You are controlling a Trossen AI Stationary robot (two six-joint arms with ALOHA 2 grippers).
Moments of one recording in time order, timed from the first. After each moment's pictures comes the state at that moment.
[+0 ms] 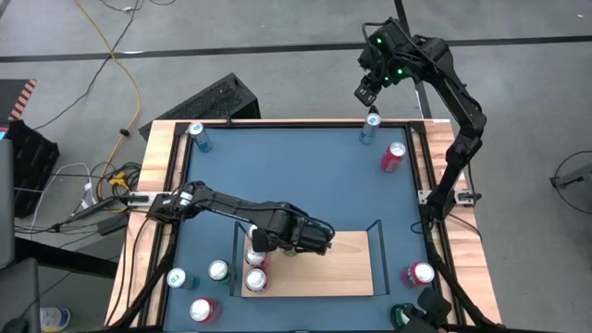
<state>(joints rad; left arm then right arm) -0.29 2.23 2.32 -1.48 -0.09 -1.96 -0.76 1.77 2.33 -1.46 0.13 -0.19</state>
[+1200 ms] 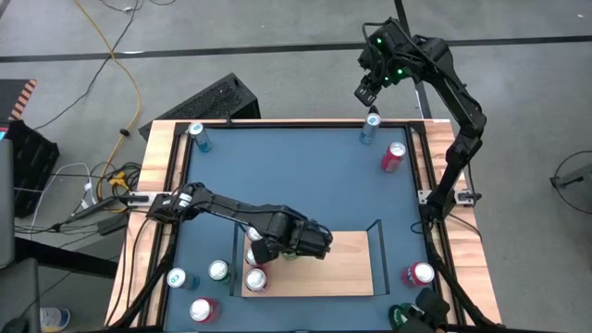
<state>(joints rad) -0.30 2.23 2.31 -1.47 -0.07 -2.28 -0.76 1.77 2.33 -1.46 0.13 -0.18</state>
